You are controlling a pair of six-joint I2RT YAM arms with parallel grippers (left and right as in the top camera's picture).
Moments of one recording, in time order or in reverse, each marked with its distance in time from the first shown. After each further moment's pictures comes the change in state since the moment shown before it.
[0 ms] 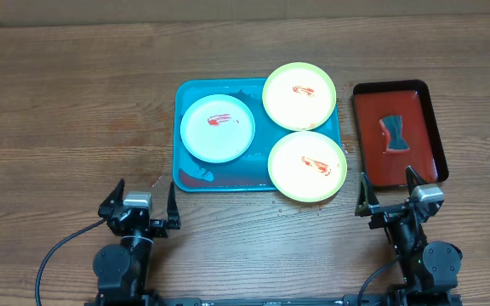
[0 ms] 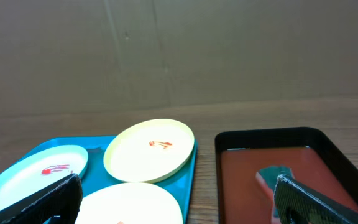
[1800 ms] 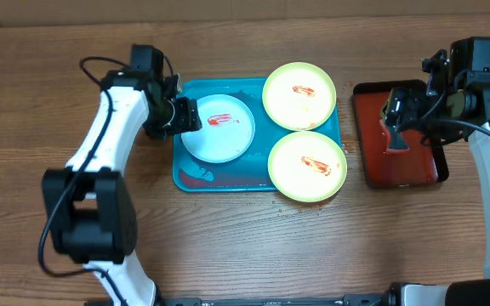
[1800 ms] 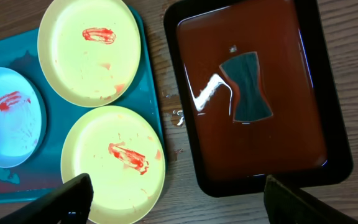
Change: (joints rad) left arm -0.103 1.937 1.441 -0.743 0.148 -0.288; right arm -0.120 1.501 1.518 -1.167 -0.021 0.000
